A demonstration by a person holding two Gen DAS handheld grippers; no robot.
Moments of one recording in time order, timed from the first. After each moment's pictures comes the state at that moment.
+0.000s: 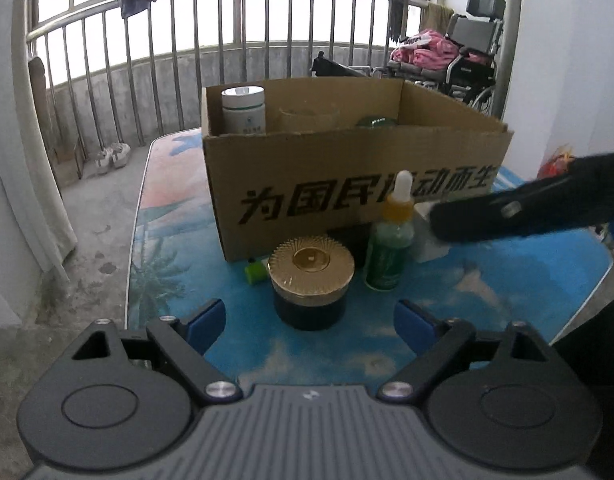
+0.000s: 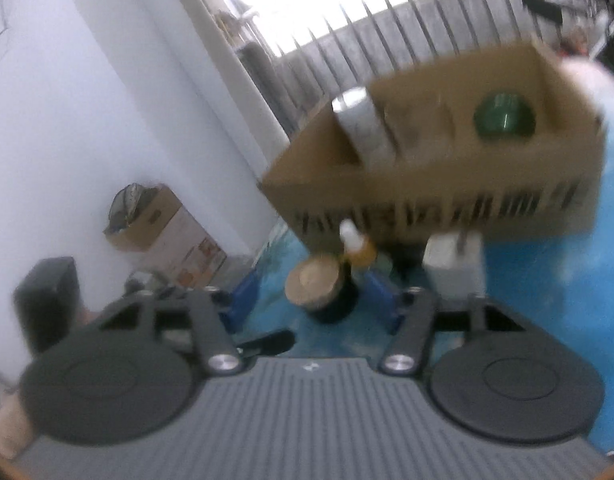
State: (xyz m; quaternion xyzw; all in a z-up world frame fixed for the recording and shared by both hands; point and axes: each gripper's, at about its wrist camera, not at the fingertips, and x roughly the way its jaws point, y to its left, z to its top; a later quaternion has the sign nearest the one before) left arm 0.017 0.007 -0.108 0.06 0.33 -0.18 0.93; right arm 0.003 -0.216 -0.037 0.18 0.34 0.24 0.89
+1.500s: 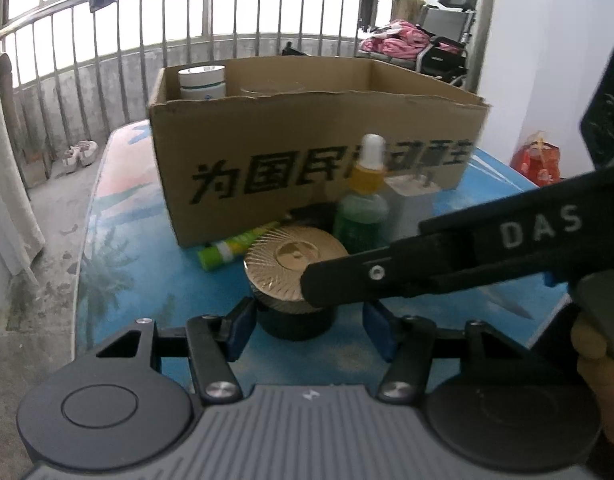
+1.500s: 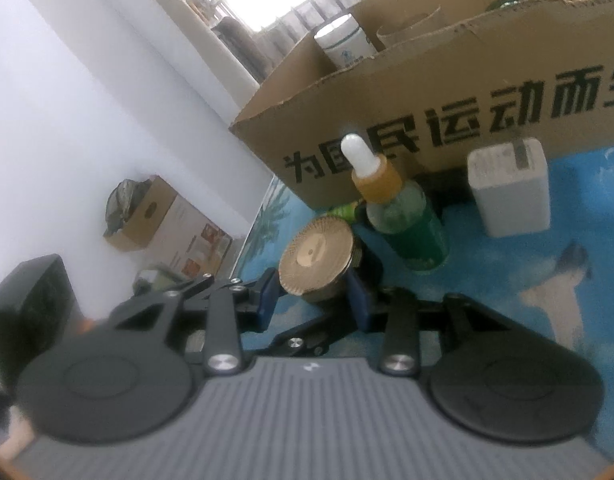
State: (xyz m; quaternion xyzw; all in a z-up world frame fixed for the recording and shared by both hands) left arm 0.022 -0.006 -0.127 0.06 0.34 -0.23 0.91; right arm 0.034 -0.178 -0.094 0.23 0.39 0.23 0.86
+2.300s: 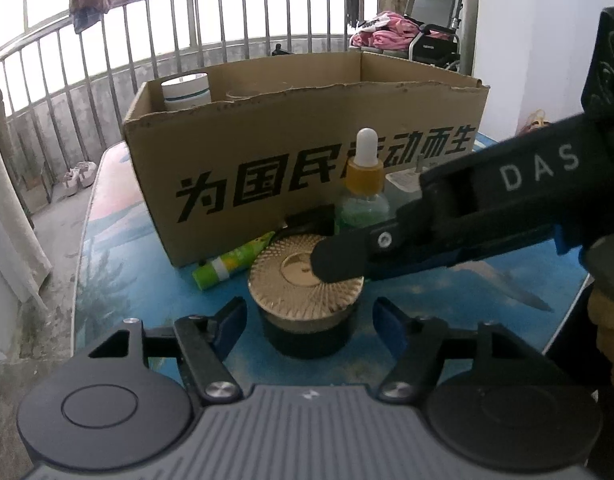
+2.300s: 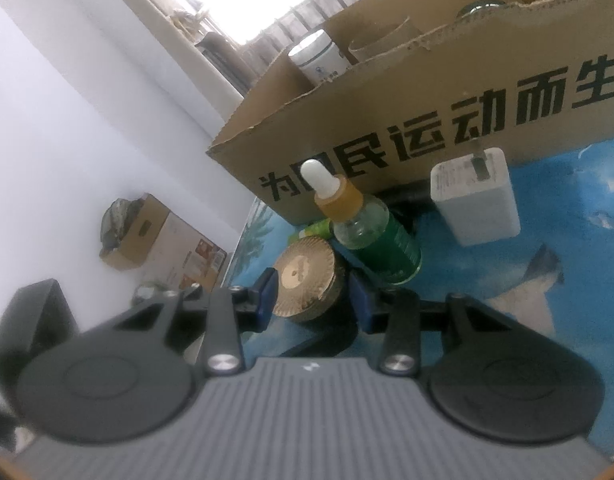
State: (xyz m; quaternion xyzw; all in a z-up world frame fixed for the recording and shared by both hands) left arm 0.039 -0.021 -0.135 0.10 0.33 -0.23 0.91; right arm 0.040 -0.197 -0.099 0.25 0.39 0.21 0.86
